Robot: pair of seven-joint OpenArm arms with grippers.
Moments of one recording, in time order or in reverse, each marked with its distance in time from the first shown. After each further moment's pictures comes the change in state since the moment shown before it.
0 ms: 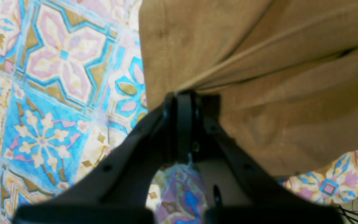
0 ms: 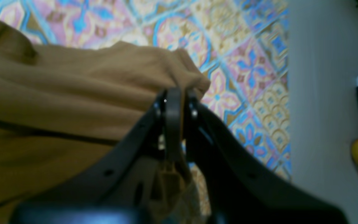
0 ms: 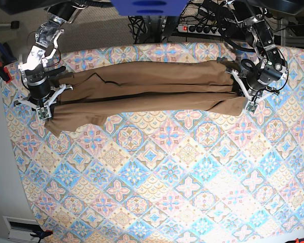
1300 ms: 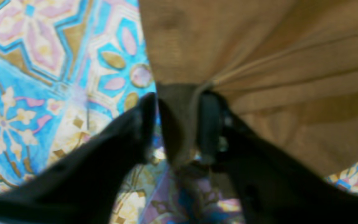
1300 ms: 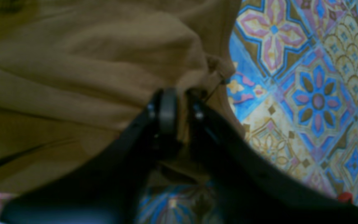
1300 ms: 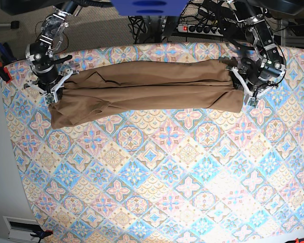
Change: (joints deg) left arm 1.4 -0.3 0.0 -5.9 -0.2 0.9 -1.5; right arm -4.0 -2.1 0.7 -7.3 0.1 -0.4 -0.1
